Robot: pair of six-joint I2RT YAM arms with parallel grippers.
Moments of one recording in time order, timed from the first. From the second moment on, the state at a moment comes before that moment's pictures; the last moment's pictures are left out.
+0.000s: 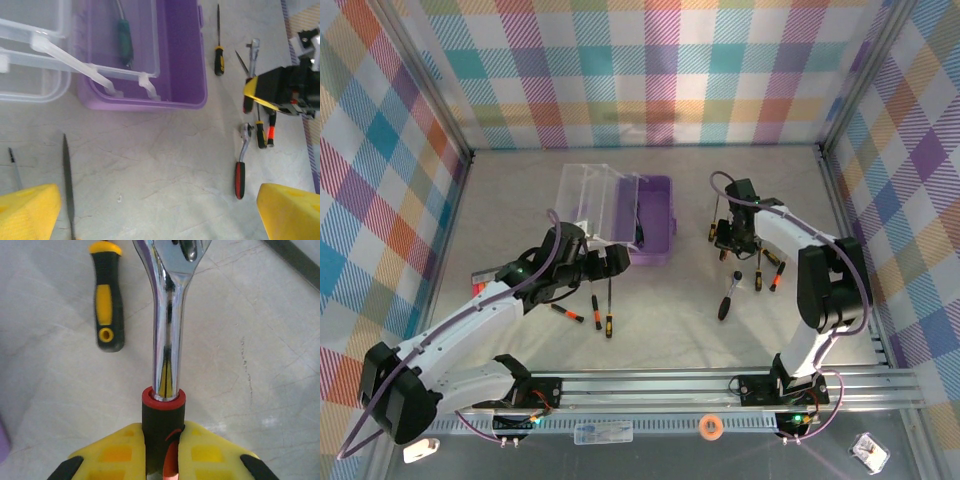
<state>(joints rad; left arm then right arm) -0.65 1.08 0.82 -0.45 0.05 -0.76 0.27 1.72 1.17 -0.70 -0.07 0.51</state>
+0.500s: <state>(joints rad) -0.65 0.99 0.82 -0.62 -0.25 -0.82 0.43 1.71 1.38 -0.76 -0.13 0.48</state>
